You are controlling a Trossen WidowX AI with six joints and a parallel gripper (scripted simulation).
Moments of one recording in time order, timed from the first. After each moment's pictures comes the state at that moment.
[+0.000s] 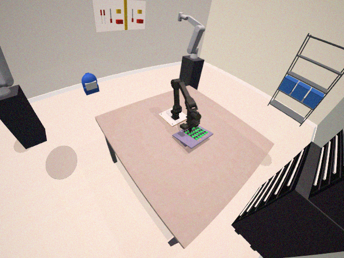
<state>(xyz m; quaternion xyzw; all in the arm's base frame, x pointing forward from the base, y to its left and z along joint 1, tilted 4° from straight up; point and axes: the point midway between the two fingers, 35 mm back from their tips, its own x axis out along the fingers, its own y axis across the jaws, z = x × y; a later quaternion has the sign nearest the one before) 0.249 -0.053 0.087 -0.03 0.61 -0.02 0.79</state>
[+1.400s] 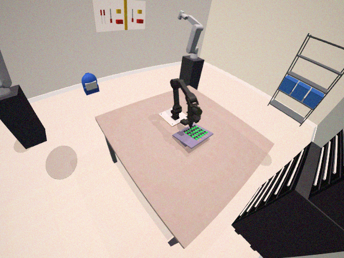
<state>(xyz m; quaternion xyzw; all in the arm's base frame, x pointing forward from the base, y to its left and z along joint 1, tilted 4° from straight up) 0.242 -0.050 0.130 -0.03 0.62 -0.02 0.79</state>
